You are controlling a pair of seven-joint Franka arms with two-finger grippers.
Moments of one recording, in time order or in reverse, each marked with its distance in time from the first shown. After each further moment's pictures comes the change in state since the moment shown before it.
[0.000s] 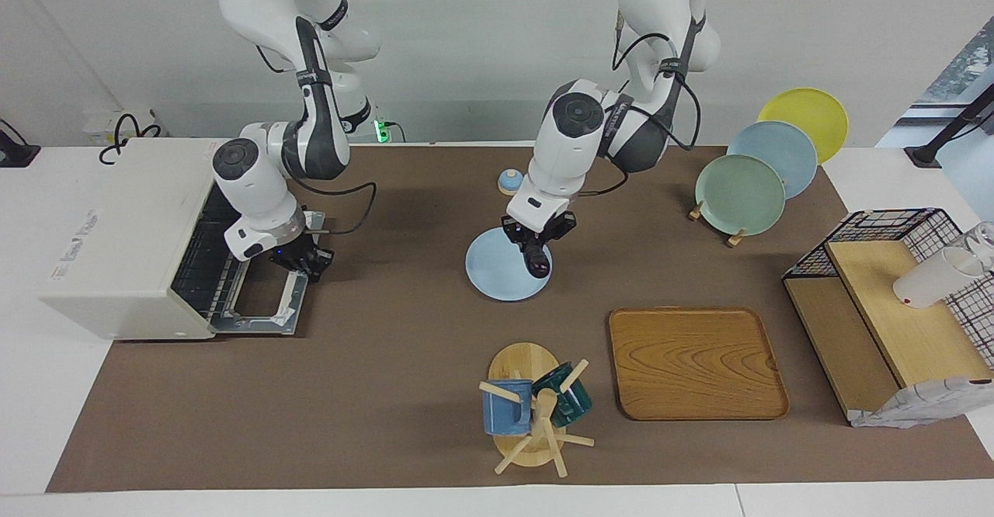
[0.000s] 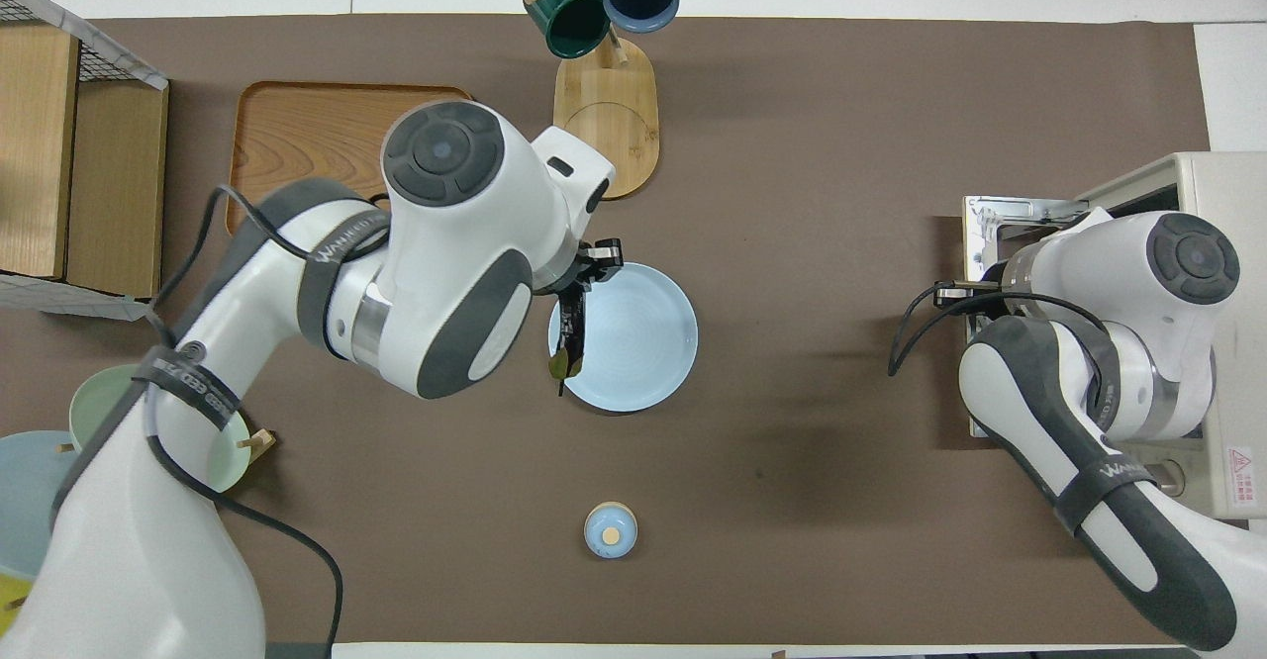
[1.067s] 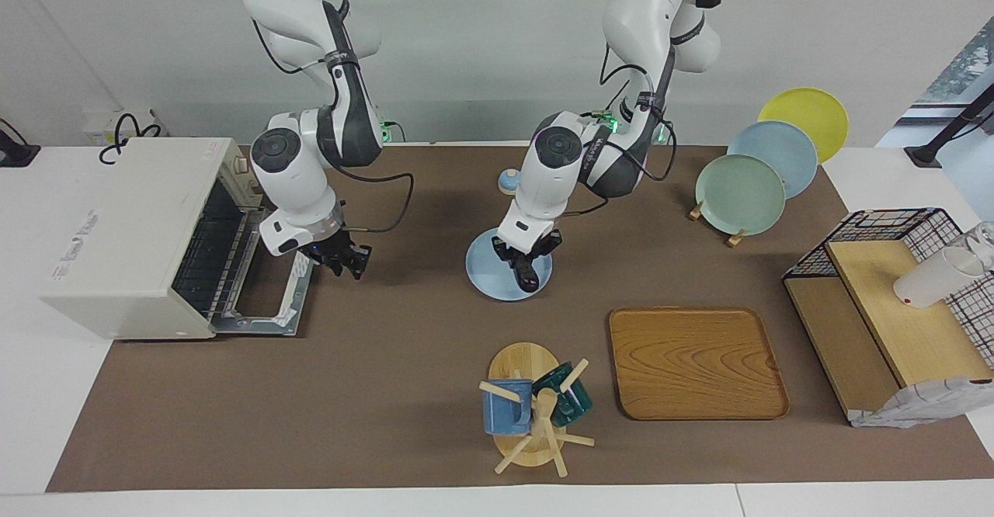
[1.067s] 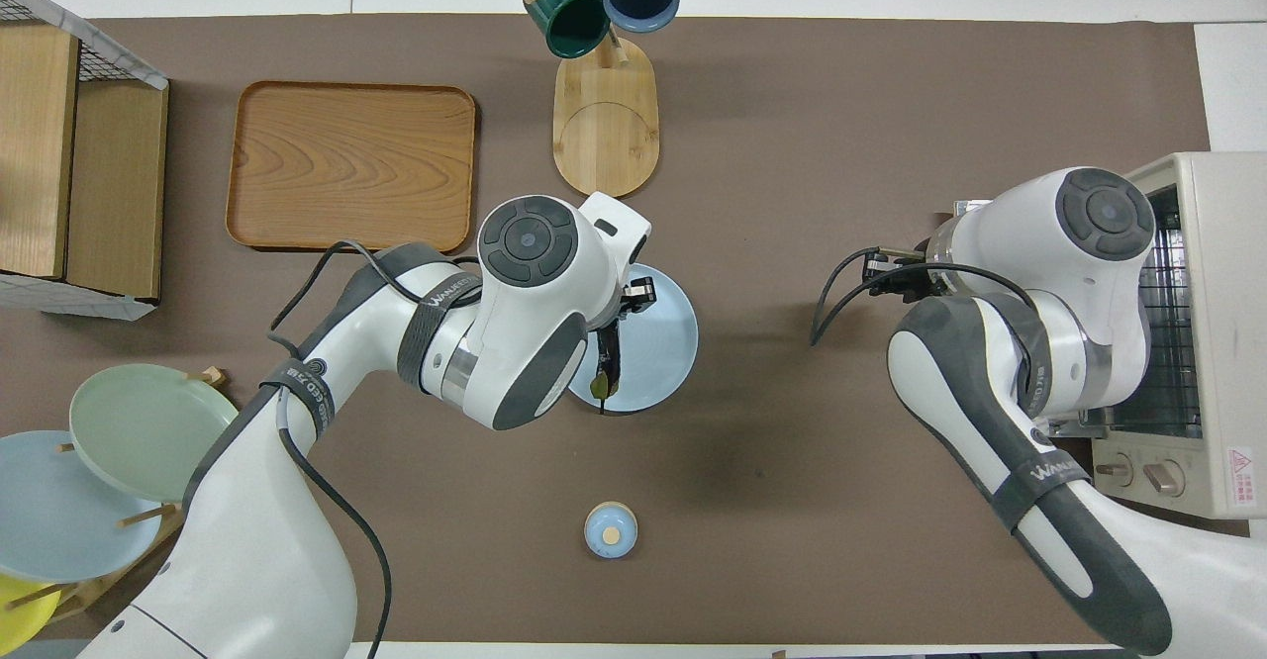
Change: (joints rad) left arm -0.022 0.073 0.019 -0.034 0.000 0.123 -0.039; right arm 0.175 -0.007 -0.017 0.137 -0.002 -0.153 0.233
